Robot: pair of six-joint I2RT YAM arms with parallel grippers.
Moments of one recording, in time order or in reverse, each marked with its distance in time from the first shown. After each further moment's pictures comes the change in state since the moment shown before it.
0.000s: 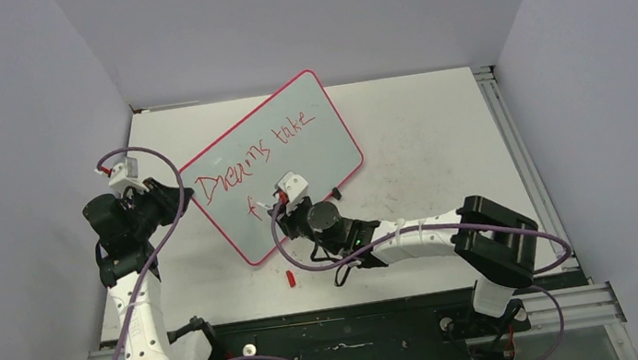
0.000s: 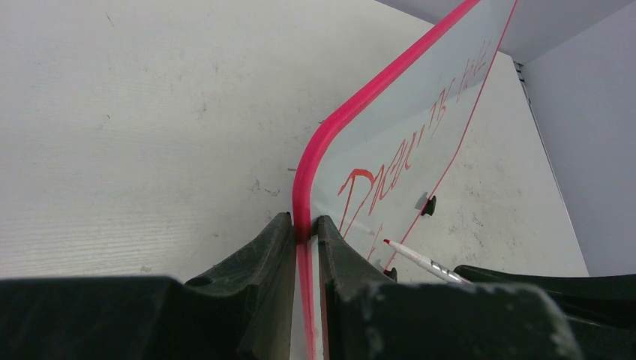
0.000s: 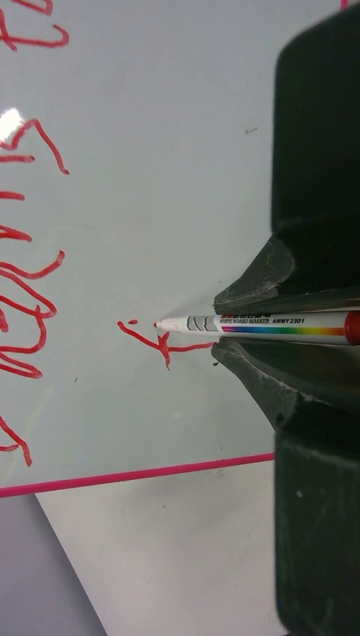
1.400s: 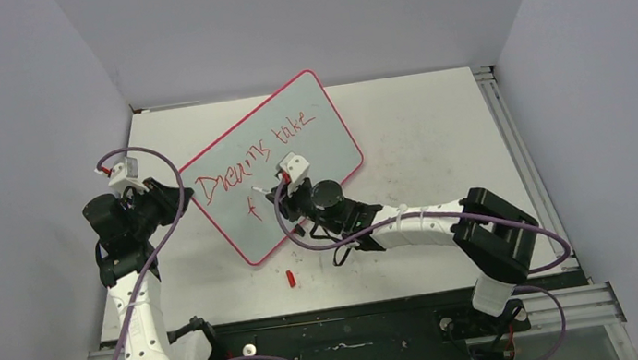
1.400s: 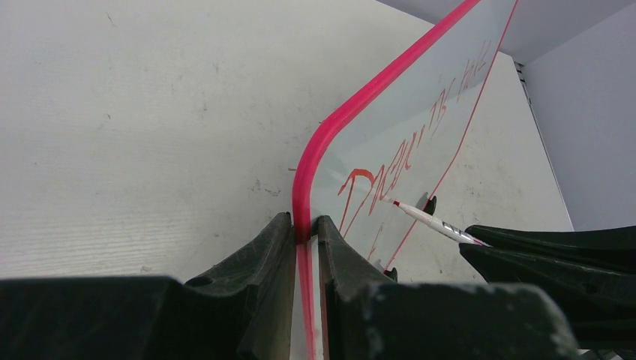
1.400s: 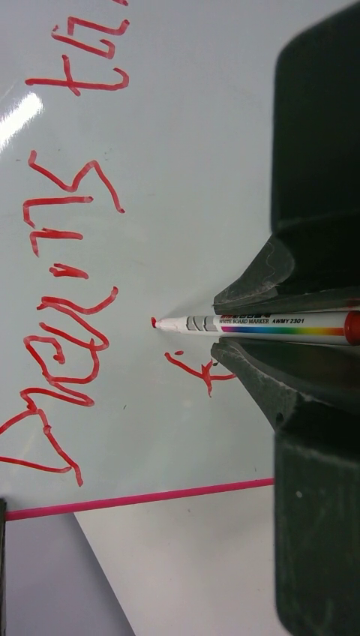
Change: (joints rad) left arm 0.000 0.000 0.000 0.000 0.000 0.000; right arm -0.107 -0.005 0.054 -0.017 -0.148 -0.017
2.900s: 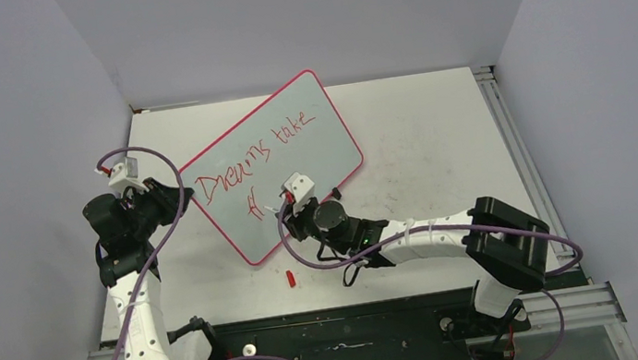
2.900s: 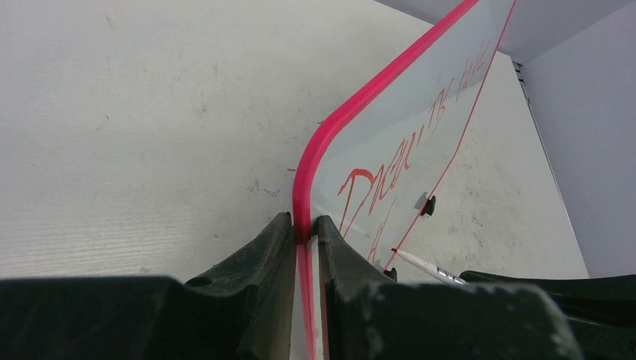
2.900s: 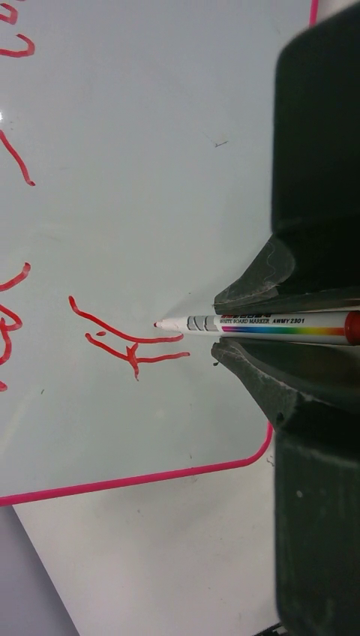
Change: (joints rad) left arm 0.000 0.002 0.000 0.002 0.002 -0.001; right arm 0.092 -0.071 -0.117 -0.053 0.119 0.031
